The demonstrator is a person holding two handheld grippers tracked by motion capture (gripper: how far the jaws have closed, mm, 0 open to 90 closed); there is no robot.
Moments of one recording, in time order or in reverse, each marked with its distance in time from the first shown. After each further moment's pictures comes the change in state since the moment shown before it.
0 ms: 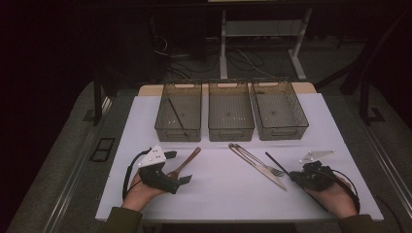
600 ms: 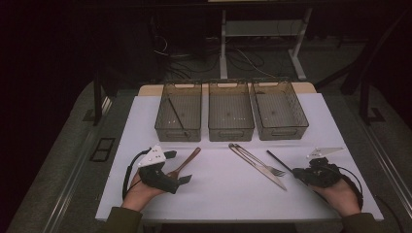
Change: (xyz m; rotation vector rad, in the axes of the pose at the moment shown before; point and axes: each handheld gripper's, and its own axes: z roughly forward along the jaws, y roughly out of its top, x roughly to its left) left arm 0.001 0.000 0.000 0.001 0.001 0.003; right arm -0.015 -0.002 -0.009 -0.051 0.038 0.085
